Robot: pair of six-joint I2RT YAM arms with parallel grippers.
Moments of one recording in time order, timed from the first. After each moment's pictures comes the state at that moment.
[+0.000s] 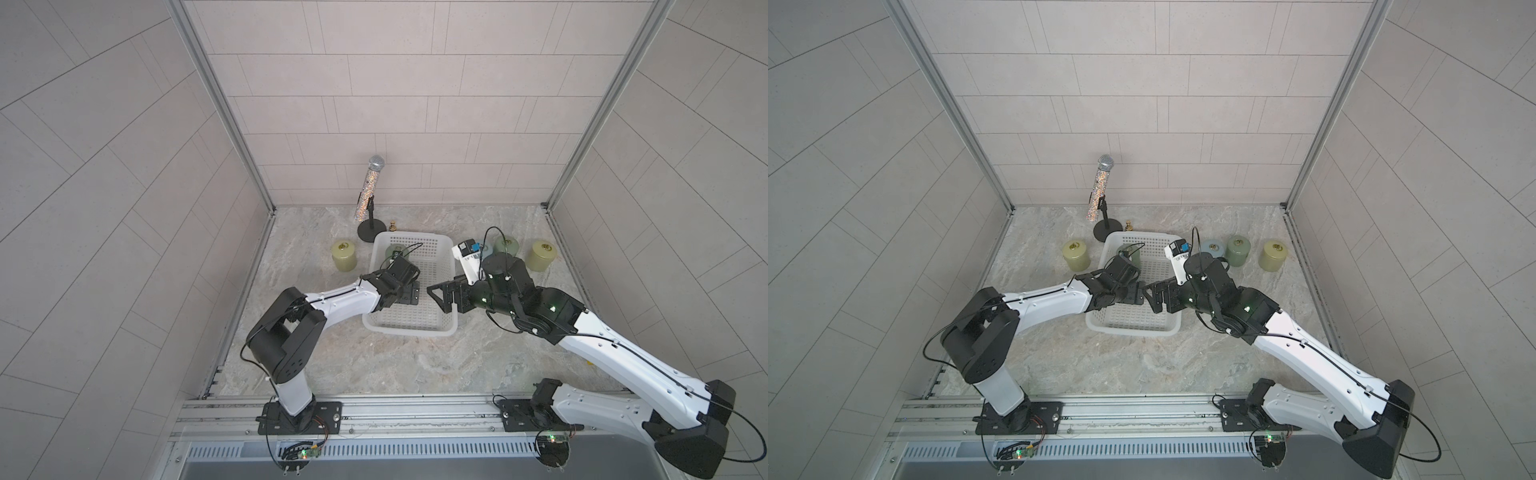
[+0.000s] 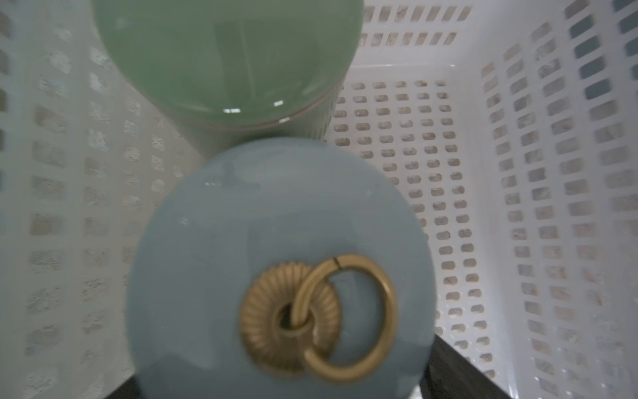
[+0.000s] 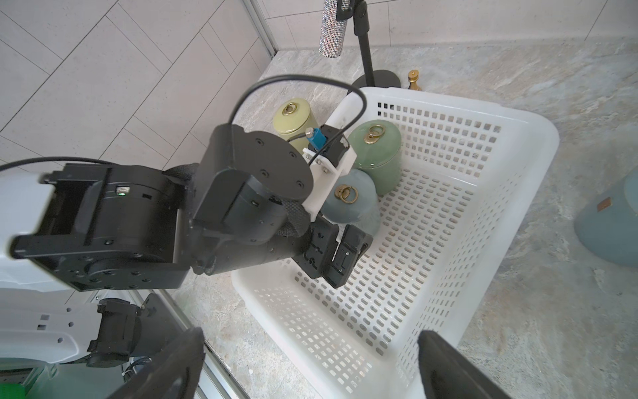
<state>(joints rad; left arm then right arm) -0.72 1.74 1.05 -0.32 -0.23 -0.51 0.76 1.04 1.06 -0.58 -0.05 0.46</state>
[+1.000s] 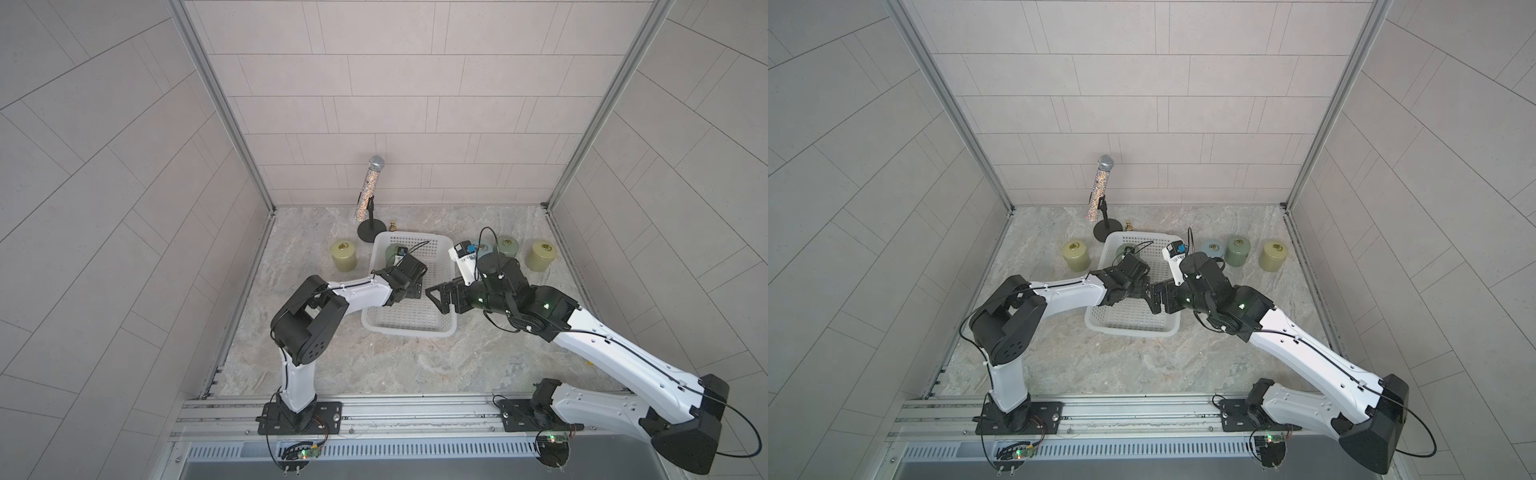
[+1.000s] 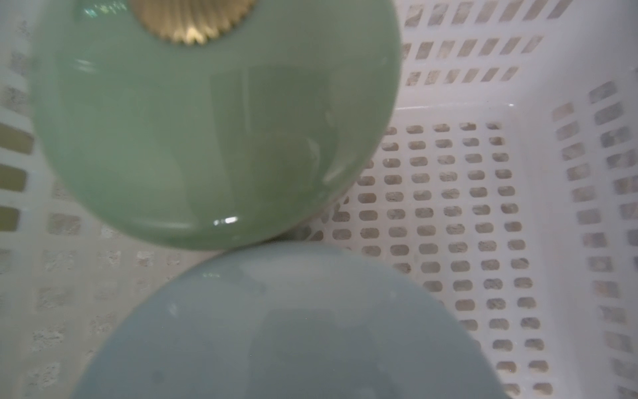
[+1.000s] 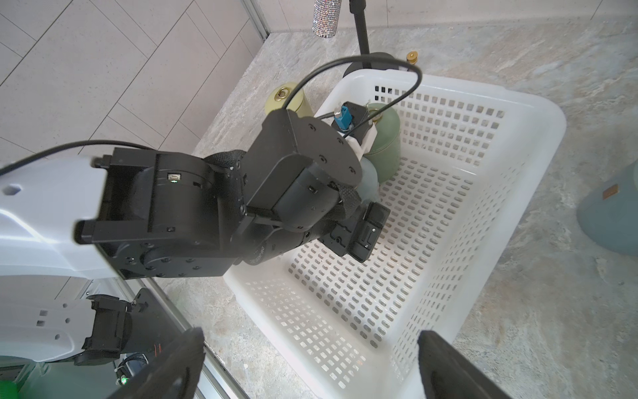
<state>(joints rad) -0.72 1.89 1.15 -0.26 -0.36 -0.49 0.76 1.08 1.06 -0.59 -0.05 0.46</state>
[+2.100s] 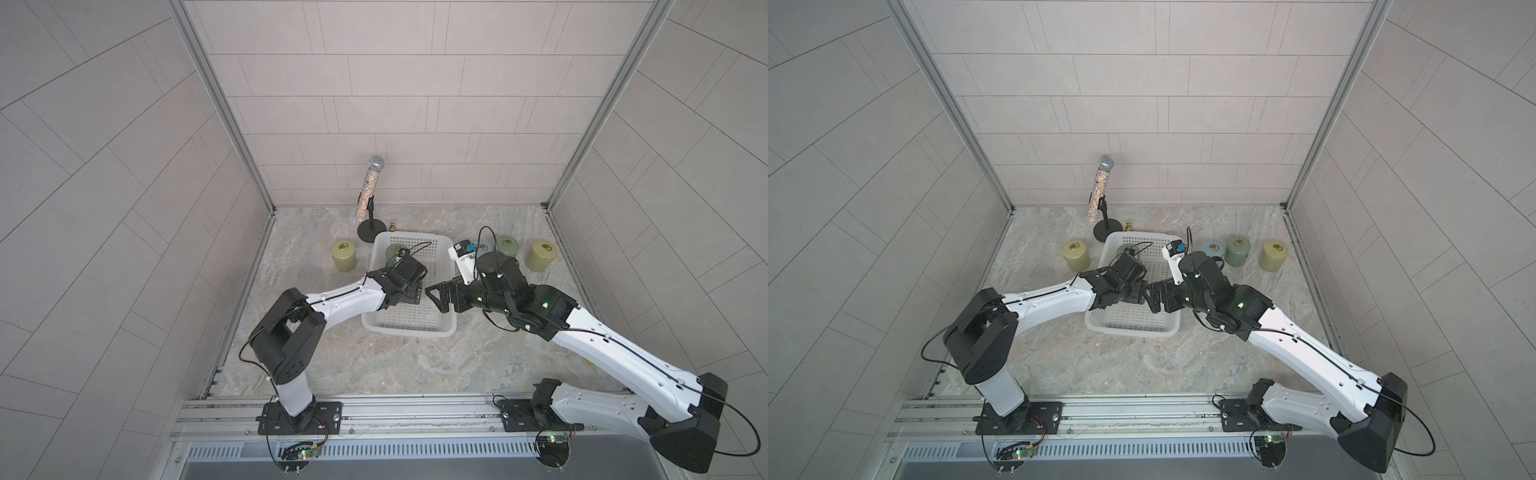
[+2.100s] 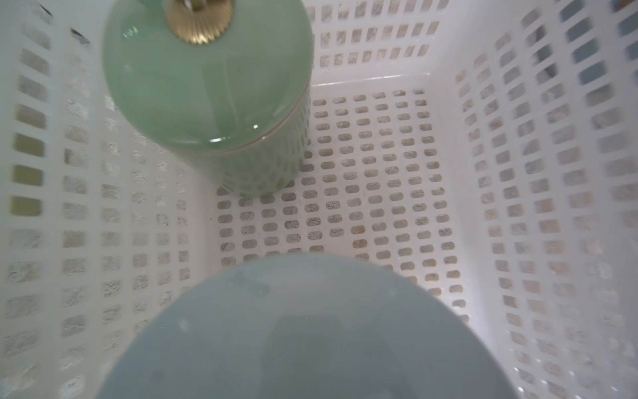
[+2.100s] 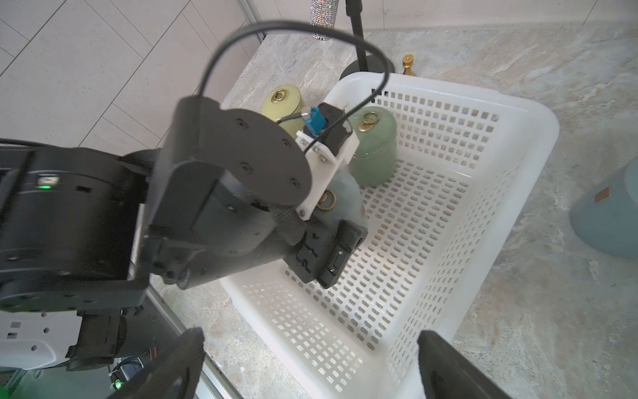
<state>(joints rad) -0.77 1.70 1.13 -0.43 -0.29 -0.48 0.76 1.07 1.07 -0.59 -0.03 0.45</state>
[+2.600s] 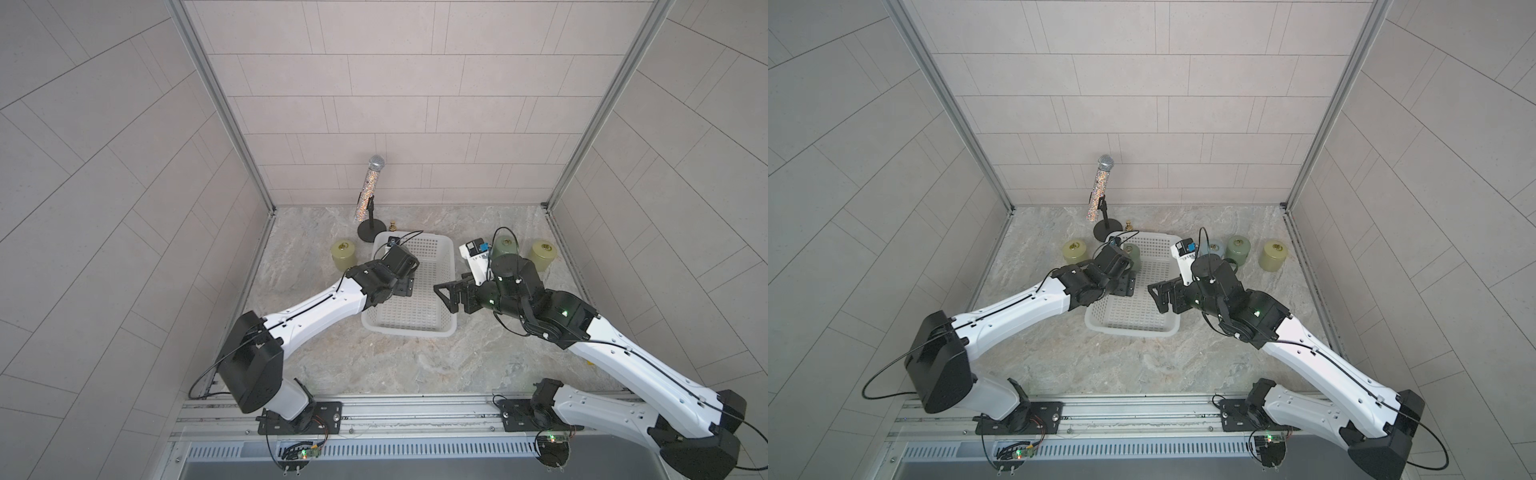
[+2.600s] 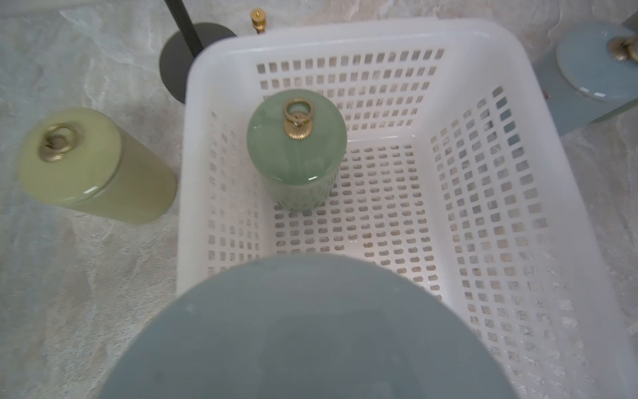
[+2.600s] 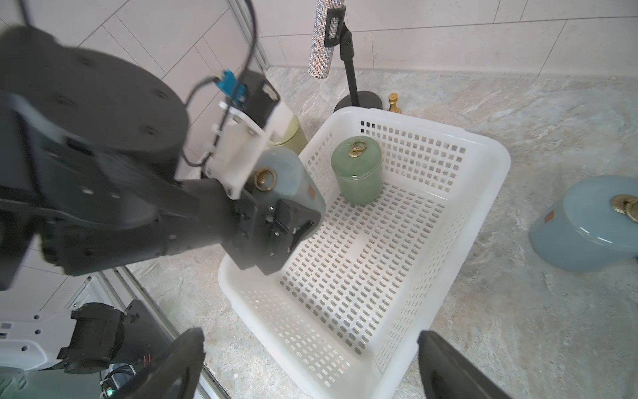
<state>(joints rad) -0.77 1.48 1.17 -0.61 -0.38 -0.47 0.77 1.01 1.07 -0.61 0.01 0.41</state>
